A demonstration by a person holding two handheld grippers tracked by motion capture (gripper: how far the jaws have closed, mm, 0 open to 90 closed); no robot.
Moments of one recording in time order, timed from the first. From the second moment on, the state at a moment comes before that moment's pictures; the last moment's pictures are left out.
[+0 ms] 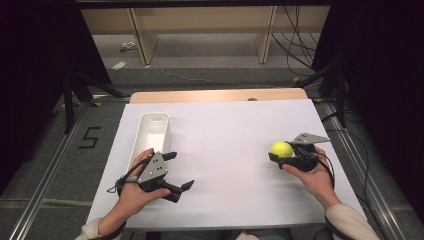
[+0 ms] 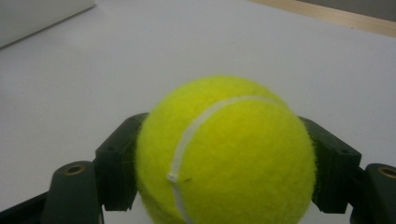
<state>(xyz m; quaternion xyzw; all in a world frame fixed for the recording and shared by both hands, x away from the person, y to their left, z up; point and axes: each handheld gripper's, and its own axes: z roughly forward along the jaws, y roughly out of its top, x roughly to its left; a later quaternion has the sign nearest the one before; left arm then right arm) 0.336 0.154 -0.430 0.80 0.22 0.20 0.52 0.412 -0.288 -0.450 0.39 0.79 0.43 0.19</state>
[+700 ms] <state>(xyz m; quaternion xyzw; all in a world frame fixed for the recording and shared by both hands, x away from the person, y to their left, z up) 0.336 0.154 -0.430 0.80 0.22 0.20 0.52 0.408 -0.281 -0.443 0.38 0.79 0.45 0.19</state>
